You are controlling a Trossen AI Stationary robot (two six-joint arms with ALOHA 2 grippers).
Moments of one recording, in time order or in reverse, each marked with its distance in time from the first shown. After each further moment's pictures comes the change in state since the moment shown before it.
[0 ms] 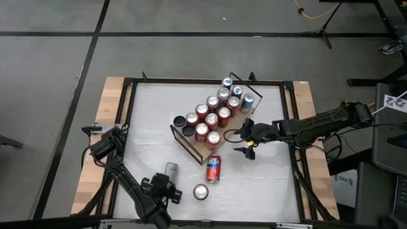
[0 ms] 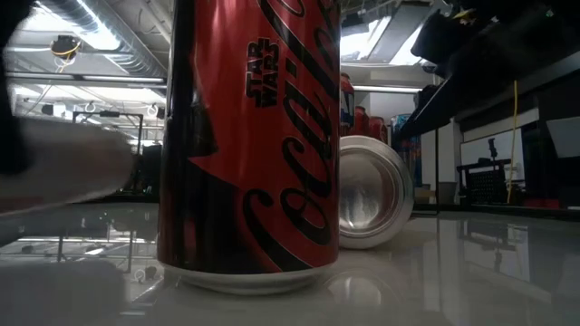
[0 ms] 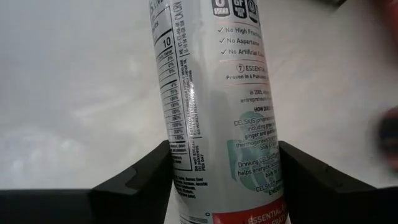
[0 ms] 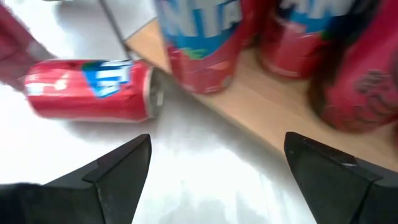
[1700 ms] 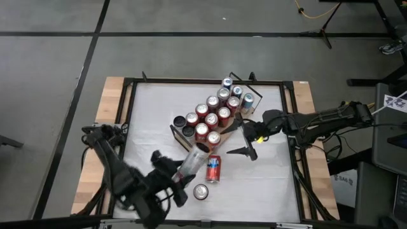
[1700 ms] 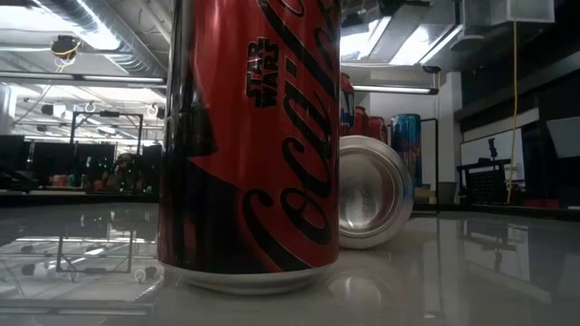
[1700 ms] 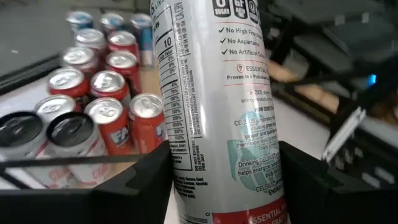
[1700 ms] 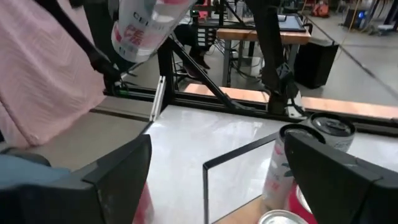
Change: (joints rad) left arm 0.086 -0.139 0.724 -0.176 -0.507 0.916; right arm 0.000 0.000 0.259 0.291 -0.292 -0.173
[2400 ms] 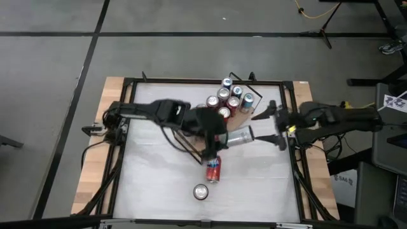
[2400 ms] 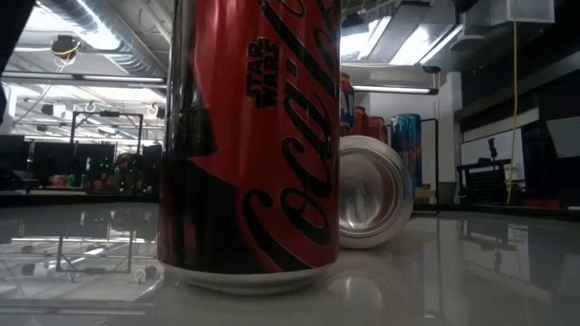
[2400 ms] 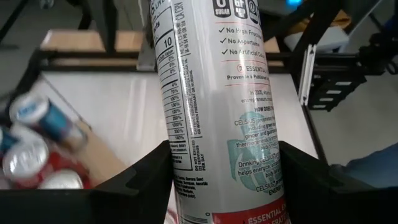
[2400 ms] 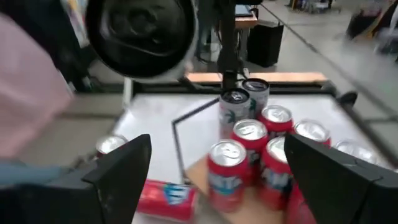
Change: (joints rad) left arm 0.601 -0.022 0.000 0.467 0.920 1.172; right arm 0.000 -0.453 0.000 -0.515 0.194 0.080
